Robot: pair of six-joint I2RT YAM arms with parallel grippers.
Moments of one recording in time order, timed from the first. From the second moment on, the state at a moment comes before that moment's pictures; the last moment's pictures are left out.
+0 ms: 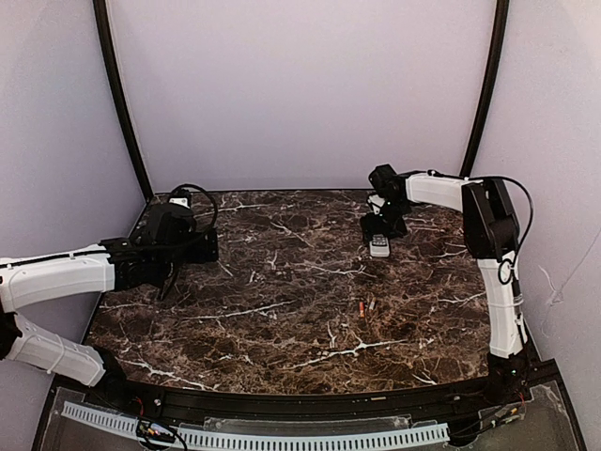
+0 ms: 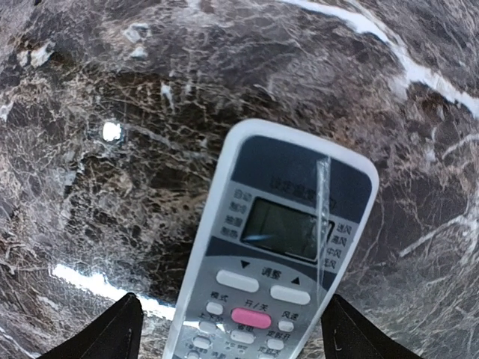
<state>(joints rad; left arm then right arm) -0.70 1.21 0.77 -0.16 -0.62 -0.39 0.39 2.28 1.84 -0.78 0.00 0.16</state>
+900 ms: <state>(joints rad) -0.70 1.19 0.78 -0.16 -0.58 -0.26 0.42 2.33 1.93 -0.90 0.05 0.09</state>
